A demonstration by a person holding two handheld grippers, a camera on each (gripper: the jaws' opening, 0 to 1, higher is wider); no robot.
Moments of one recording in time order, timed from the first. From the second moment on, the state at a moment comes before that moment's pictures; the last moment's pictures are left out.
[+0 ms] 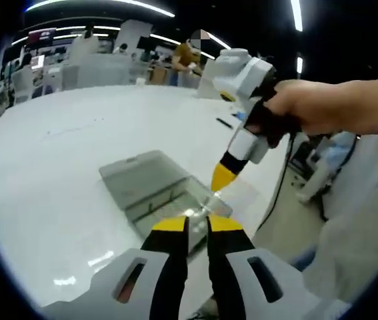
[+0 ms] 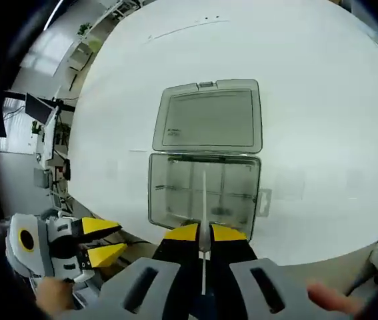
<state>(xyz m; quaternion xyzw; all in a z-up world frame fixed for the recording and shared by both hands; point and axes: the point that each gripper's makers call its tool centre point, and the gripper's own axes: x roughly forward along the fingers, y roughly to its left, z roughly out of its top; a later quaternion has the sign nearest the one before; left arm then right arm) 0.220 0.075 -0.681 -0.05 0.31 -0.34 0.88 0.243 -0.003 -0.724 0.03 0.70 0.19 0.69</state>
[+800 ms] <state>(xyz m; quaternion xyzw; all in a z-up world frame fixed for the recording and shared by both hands) 0.220 0.081 -0.684 -0.04 0.31 -0.33 0.89 0.246 0.001 -0.728 0.00 0.71 0.16 0.68</state>
